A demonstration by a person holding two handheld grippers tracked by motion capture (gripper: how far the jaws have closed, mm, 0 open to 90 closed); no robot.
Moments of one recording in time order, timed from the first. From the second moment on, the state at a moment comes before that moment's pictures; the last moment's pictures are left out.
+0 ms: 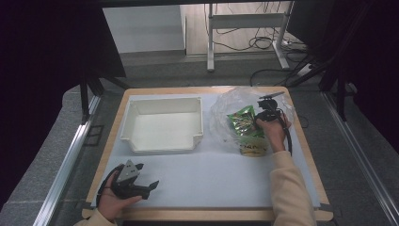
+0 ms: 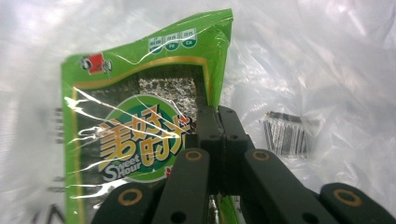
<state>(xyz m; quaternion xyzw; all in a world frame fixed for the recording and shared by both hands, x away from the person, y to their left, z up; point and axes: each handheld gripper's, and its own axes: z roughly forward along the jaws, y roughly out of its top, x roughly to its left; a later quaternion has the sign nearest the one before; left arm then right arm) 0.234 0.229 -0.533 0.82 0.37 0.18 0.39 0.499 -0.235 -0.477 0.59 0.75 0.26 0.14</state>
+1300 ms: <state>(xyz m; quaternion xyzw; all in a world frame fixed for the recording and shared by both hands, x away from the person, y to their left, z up) 0.233 0.231 -0.532 0.82 0.37 0.18 0.39 0.467 -0.262 -0.421 0.56 0.70 0.42 0.14</state>
